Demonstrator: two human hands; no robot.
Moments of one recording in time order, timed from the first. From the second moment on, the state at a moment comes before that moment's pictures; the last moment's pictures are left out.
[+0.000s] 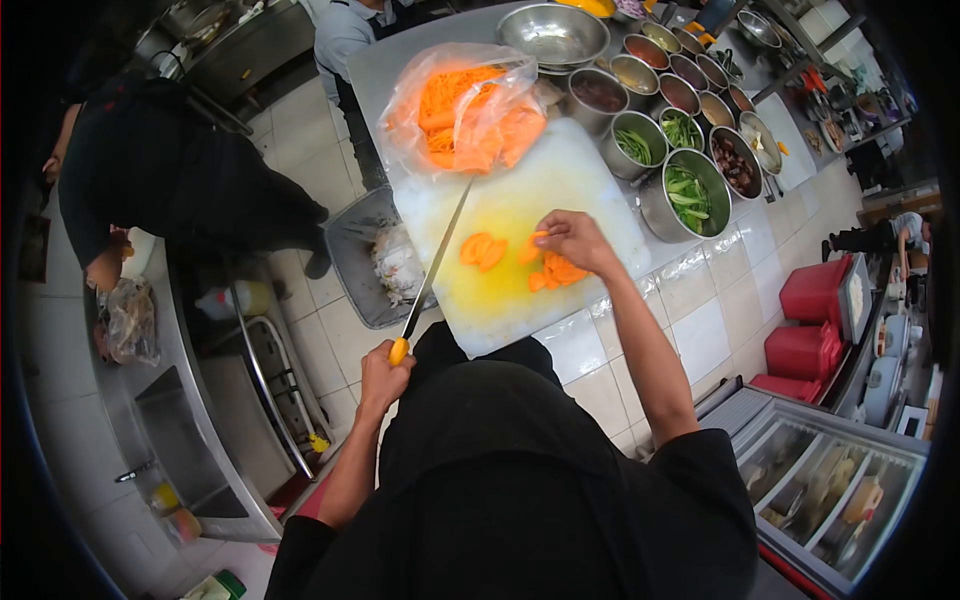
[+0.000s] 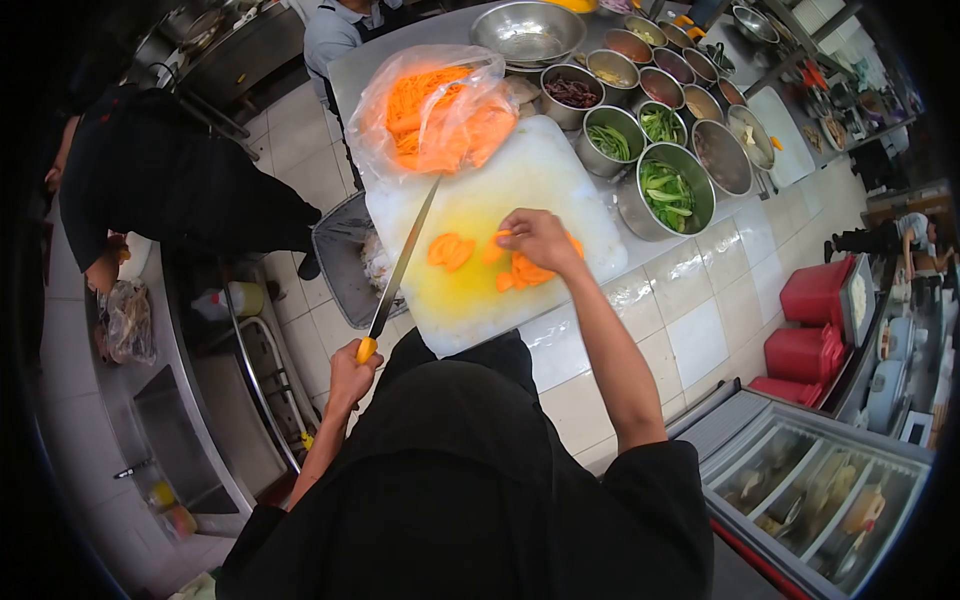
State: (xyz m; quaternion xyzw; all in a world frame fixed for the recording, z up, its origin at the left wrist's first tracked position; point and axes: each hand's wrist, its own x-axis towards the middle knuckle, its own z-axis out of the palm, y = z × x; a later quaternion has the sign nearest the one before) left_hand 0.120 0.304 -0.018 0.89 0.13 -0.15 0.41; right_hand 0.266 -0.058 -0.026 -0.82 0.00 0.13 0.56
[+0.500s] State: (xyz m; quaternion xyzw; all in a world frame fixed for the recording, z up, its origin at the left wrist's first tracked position) left_hand 0.116 0.299 -0.013 0.89 0.15 -0.16 0.41; right_hand 0.246 -0.033 -0.024 -0.90 0.03 -0.08 0.43
